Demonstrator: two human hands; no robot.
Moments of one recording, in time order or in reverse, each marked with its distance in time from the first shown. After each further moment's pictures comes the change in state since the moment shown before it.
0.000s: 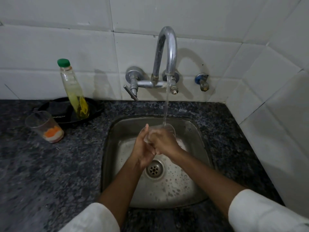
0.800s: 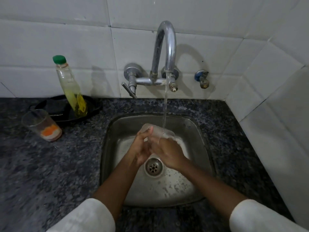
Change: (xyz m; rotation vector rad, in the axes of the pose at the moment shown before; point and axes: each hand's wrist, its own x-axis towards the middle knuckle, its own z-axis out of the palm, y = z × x) left_hand 0.004 0.003 -0.004 0.051 0.037 -0.017; right_hand -0.016 0.033 0.009 -0.145 -0.062 -0.023
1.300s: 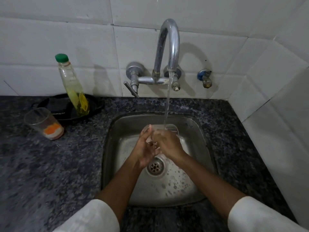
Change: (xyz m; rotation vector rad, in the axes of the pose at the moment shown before) left_hand -0.001 -0.010 -0.003 -0.056 -0.037 0.020; right_hand 0.015 -0.011 -0.001 0.207 0.130 0.067
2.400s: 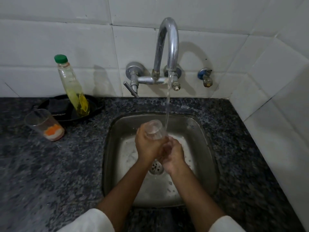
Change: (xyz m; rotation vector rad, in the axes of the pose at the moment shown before) left_hand -0.017 -0.006 0.031 0.733 0.494 0.584; right_hand -0.007 0.014 0.025 1.470 0.233 0.799
